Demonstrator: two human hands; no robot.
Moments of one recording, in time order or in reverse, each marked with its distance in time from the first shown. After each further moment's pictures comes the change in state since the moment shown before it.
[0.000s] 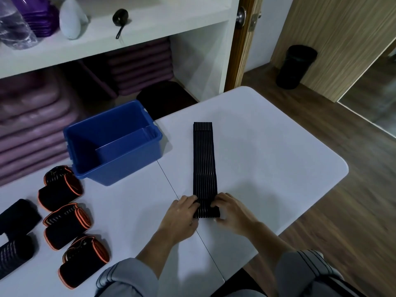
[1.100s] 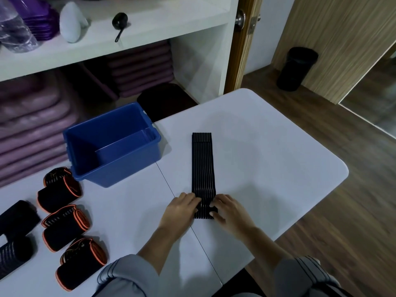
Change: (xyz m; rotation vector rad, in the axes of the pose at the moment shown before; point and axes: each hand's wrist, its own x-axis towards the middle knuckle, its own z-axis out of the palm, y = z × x) left_hand 0.017 -0.004 0.007 0.062 0.211 0.043; right_hand -0.001 -0.003 0.007 -0.027 0.196 -0.008
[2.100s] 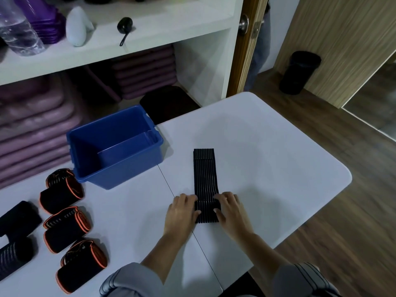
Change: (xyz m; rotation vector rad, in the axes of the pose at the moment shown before) left_hand 0.000 0.014 -0.001 -0.122 -0.054 -0.342; right_hand 0.005 -0.003 0.007 0.018 0.096 0.173
